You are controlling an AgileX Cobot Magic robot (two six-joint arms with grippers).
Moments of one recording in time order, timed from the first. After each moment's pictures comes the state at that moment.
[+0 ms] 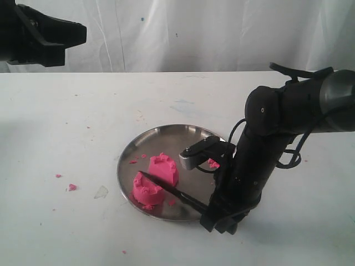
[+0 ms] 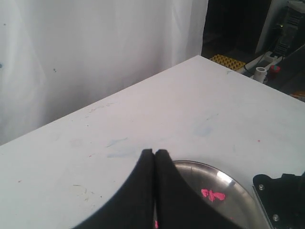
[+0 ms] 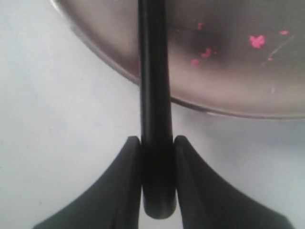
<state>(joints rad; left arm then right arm) -0.16 1.13 -0.92 -1.32 0.50 1.40 0.53 1.79 -1.01 0.33 0.86 -0.53</state>
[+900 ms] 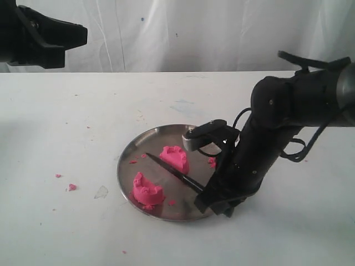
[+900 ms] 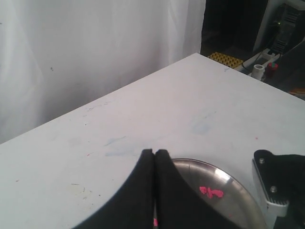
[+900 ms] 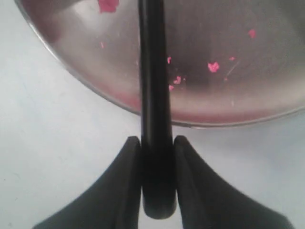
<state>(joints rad) -0.16 1.13 -0.92 -1.31 0.50 1.40 0.53 1.72 -1.01 0.30 0.79 -0.41</state>
